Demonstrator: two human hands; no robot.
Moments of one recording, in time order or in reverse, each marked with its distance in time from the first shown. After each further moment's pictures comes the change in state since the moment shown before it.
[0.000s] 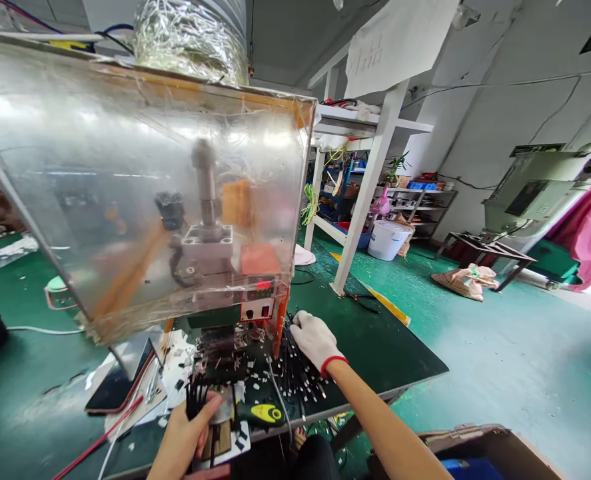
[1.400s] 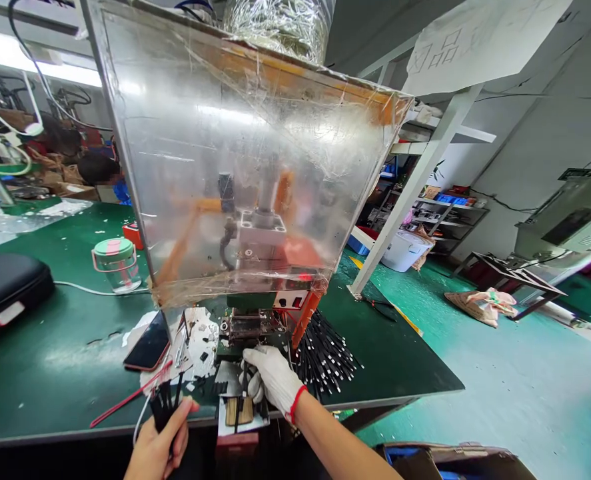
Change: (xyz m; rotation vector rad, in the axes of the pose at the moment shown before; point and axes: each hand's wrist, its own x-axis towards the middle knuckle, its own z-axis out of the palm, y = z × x) left_hand -0.046 -0.002 -0.060 -0.274 0.218 -0.094; right_hand -0.061 -0.118 0.080 1.358 -0.600 0.123
